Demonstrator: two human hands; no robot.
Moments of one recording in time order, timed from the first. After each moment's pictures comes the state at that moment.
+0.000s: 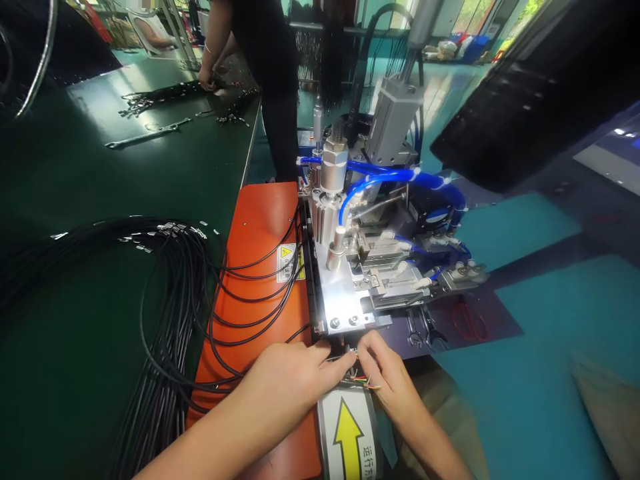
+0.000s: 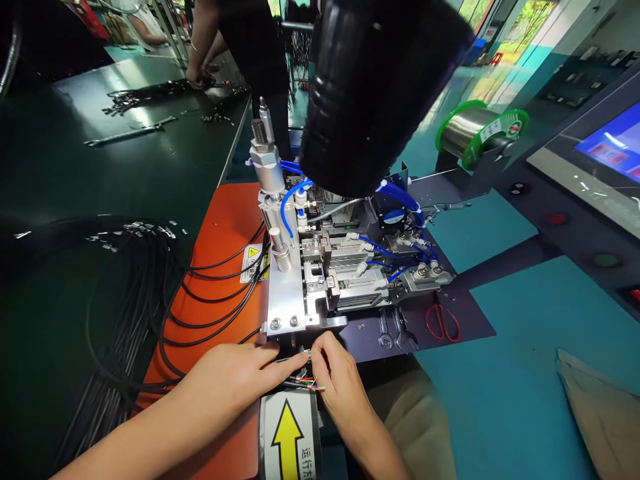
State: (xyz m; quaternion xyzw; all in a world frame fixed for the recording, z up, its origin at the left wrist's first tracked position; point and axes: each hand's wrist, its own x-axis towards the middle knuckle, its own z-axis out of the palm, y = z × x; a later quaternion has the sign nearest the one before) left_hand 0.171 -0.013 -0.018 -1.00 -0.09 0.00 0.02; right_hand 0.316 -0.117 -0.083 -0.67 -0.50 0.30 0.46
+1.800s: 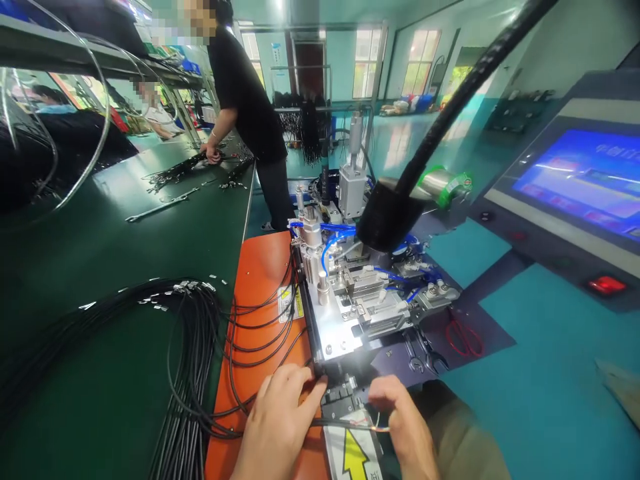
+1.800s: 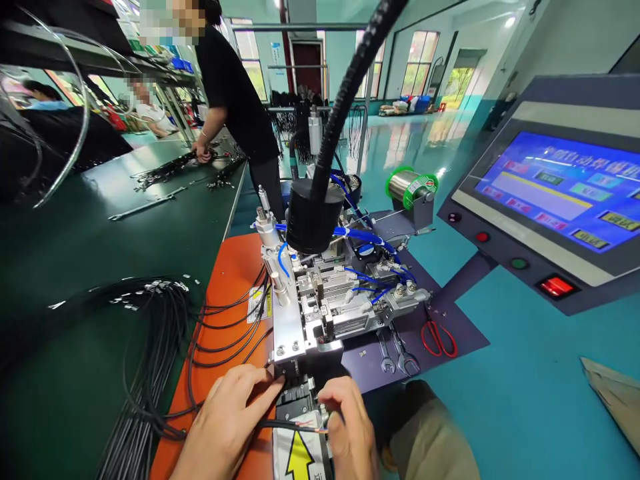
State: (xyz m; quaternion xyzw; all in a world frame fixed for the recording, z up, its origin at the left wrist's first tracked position) left_hand 0.143 -0.022 -0.024 -0.96 -0.21 -0.17 0.01; right_hand 0.282 -0.139 -0.068 -0.66 -0.37 0.19 0.63
